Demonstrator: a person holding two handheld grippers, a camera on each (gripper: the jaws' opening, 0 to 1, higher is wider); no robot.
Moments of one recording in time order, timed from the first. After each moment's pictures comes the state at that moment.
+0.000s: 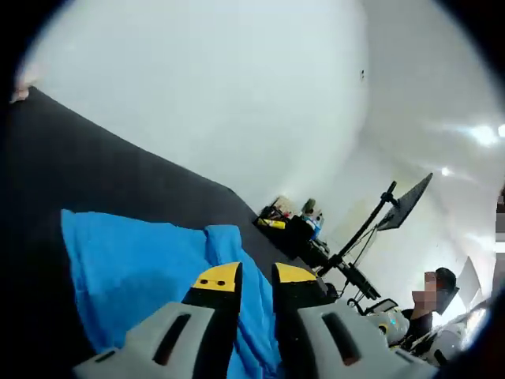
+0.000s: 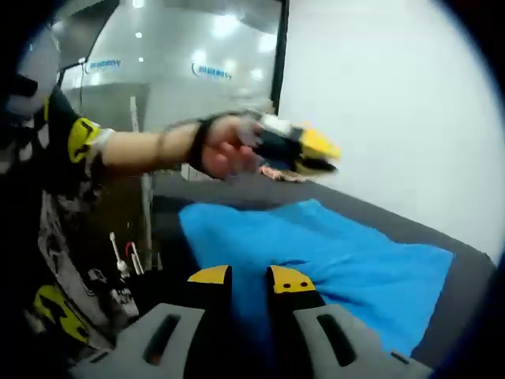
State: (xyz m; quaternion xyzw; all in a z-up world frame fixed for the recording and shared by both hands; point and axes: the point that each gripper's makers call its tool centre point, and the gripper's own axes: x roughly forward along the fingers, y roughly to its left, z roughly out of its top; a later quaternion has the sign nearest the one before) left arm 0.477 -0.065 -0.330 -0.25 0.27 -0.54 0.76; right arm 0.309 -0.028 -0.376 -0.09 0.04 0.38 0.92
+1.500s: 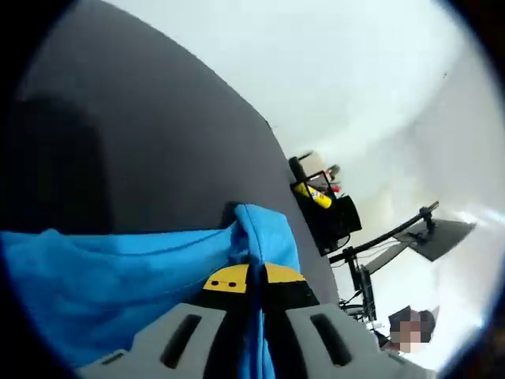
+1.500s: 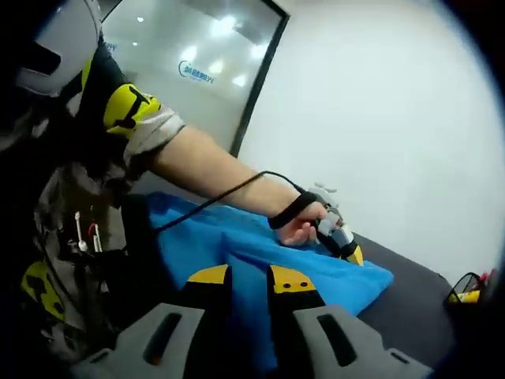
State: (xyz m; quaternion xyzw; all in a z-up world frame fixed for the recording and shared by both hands) left arm 0.523 -0.226 -0.428 -0.25 0.46 -0.50 0.69; right arm 0.326 -0.087 -0.382 -0.19 0.03 0.28 0.94
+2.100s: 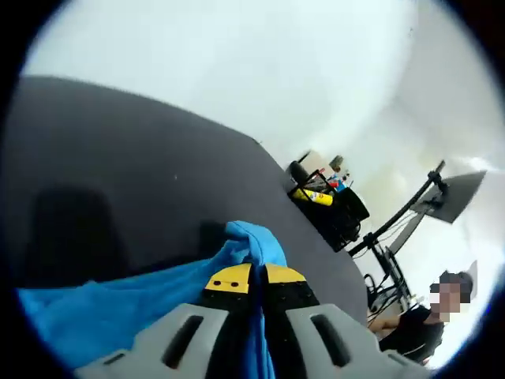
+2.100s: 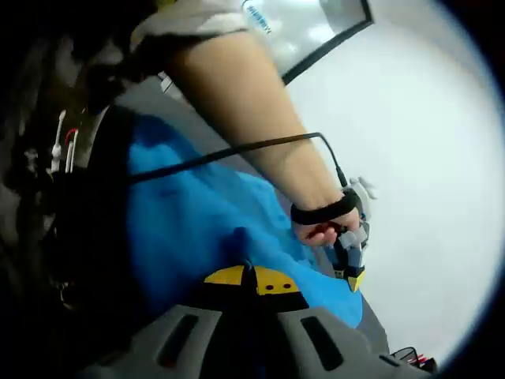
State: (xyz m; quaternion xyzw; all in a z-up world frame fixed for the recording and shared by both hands) left arm 0.548 -0.209 -0.378 -0.14 0.34 -0.53 0.76; right arm 0.362 -0.045 -0.392 -0.38 0.03 0.22 0.90
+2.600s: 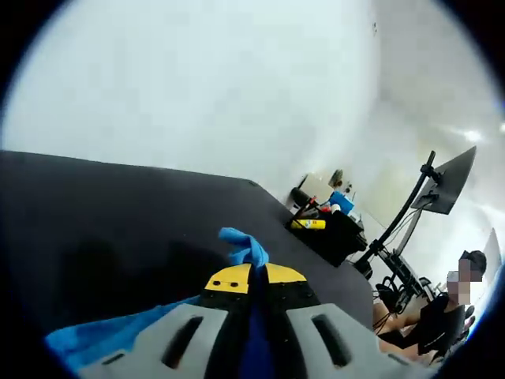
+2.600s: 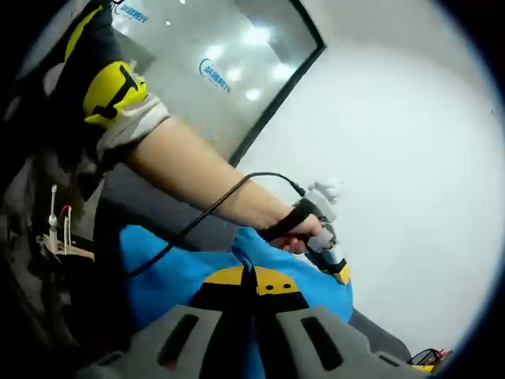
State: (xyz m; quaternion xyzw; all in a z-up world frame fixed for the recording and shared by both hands) left arm 0.568 -0.148 -0.331 -0.14 0.29 -0.51 0.80; right arm 0.337 -0.038 -0.300 -0.29 -0.07 0.24 0.92
